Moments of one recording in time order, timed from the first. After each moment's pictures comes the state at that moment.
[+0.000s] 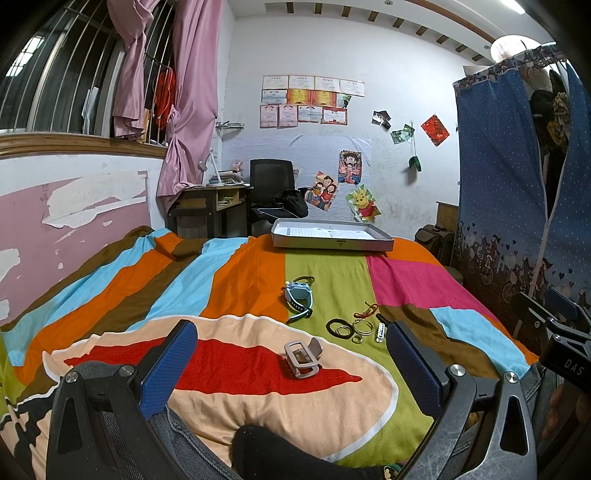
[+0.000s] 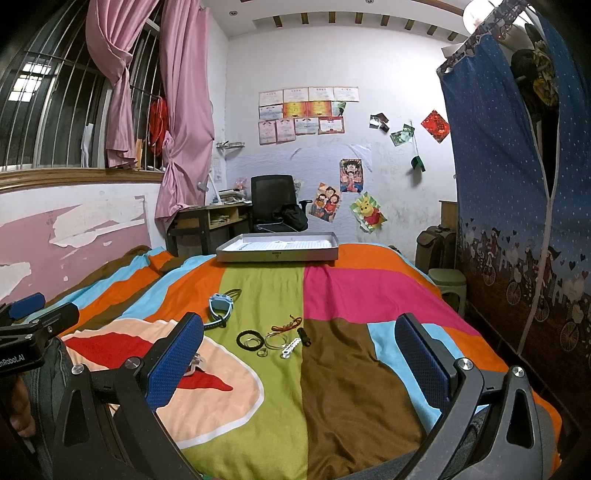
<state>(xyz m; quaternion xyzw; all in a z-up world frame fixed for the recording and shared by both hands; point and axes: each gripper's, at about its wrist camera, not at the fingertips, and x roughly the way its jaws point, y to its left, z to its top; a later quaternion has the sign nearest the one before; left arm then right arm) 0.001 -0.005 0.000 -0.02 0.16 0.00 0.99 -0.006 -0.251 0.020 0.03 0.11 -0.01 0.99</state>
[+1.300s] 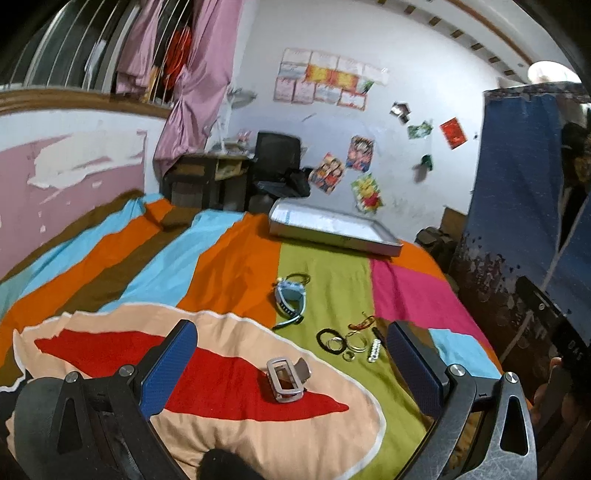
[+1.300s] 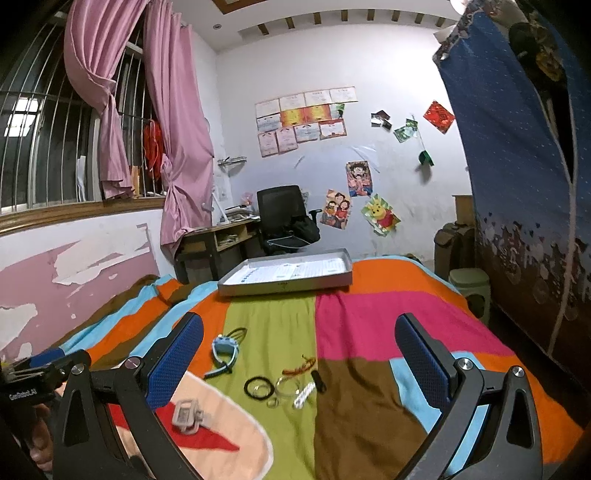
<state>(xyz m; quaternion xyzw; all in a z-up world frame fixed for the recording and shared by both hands) 0.089 0.003 0.009 -0.09 0.22 0.00 0.97 0.088 -0.265 0.040 0.08 0.10 0.02 0.99</state>
